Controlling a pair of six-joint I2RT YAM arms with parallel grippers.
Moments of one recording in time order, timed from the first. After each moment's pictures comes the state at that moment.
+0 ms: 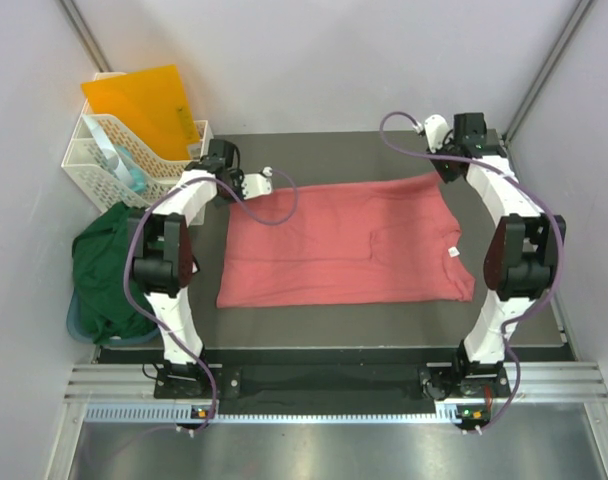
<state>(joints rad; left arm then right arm) -0.13 1.97 1.56 -0.62 -0.02 1.25 0.03 1.89 1.63 -0.54 -0.07 -0.61</state>
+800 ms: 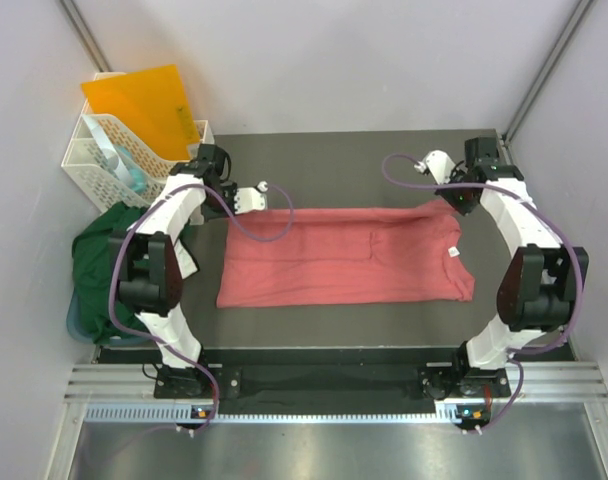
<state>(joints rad) -0.12 1.80 1.49 -0.88 0.06 1.34 -0.01 1.64 1.36 -0.73 -0.08 -0.86</state>
